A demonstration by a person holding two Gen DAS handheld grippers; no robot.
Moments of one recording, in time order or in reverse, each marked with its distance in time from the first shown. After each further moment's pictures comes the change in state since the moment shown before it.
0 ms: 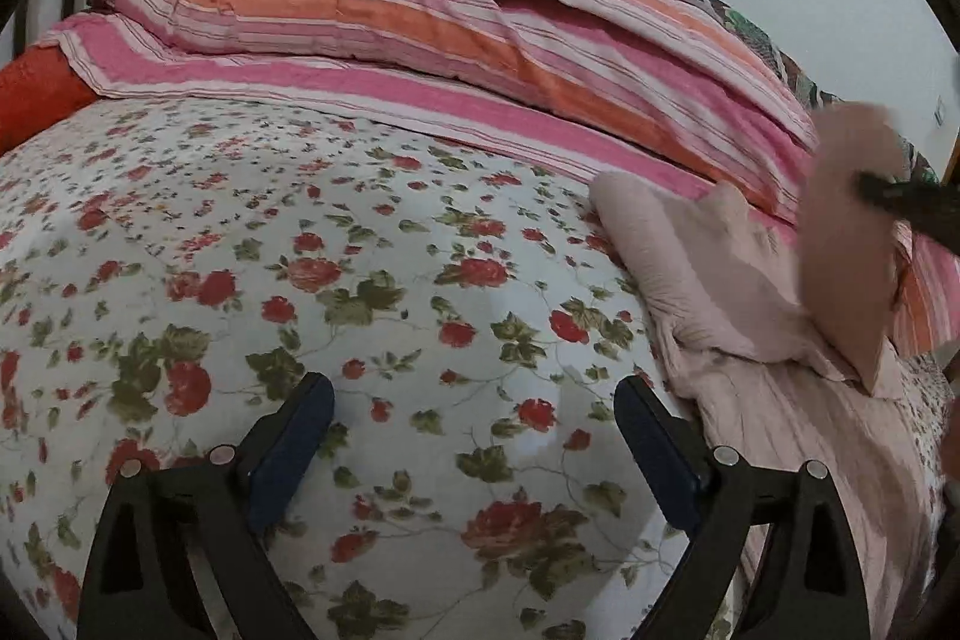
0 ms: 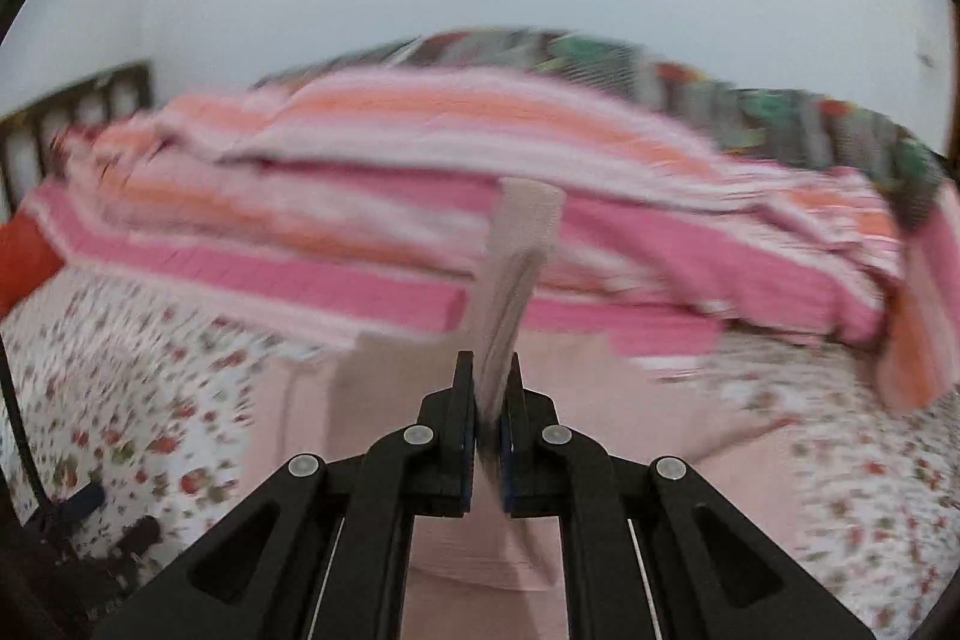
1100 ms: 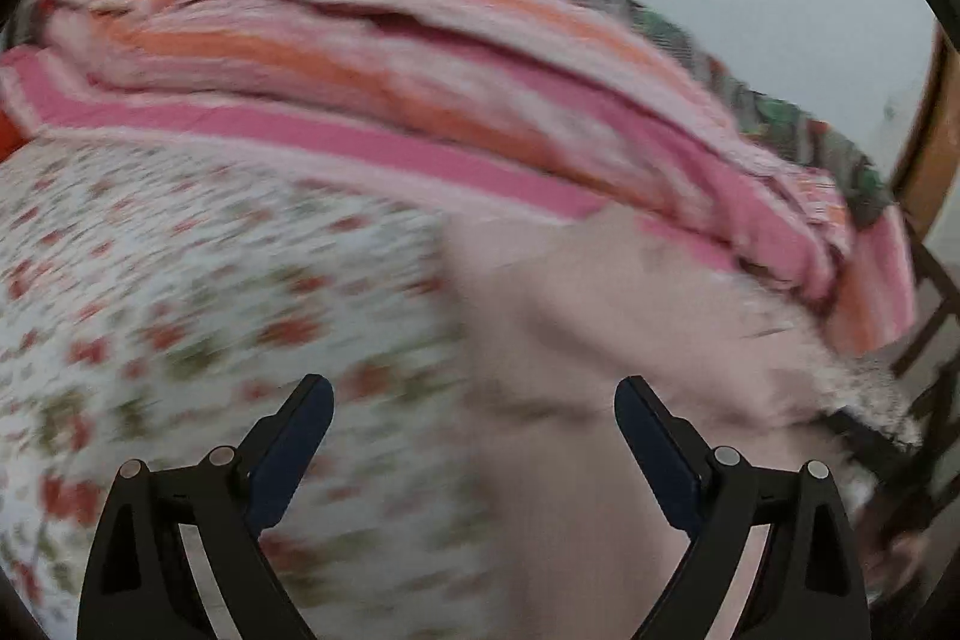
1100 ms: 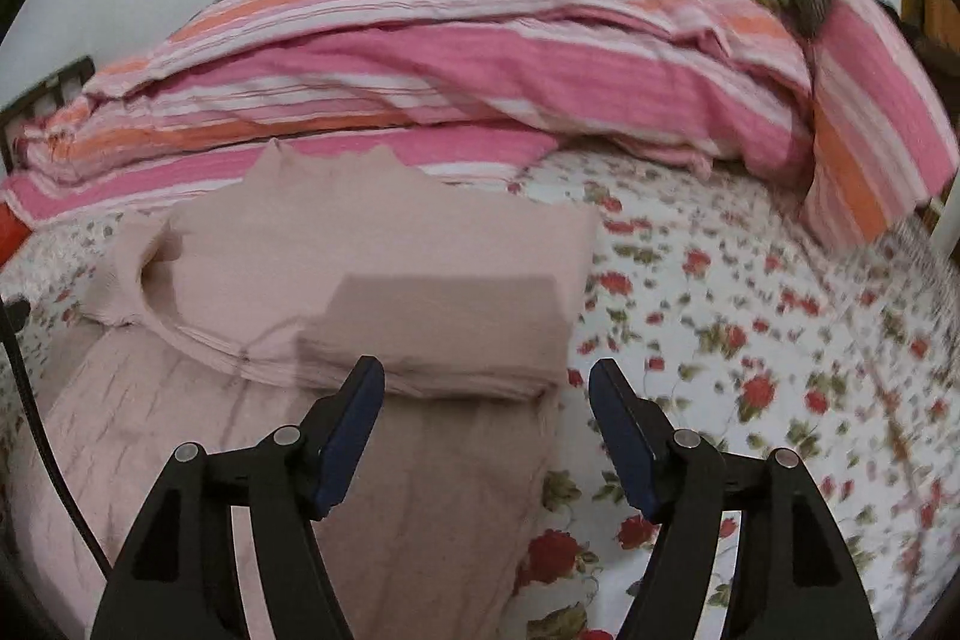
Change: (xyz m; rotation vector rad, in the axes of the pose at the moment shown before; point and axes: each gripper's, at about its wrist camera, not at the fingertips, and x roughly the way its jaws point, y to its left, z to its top) left arm -0.011 -0.088 0.037 0.059 0.013 -0.160; right arm -0.017 -0.201 -0.137 0.160 0.123 -0.032
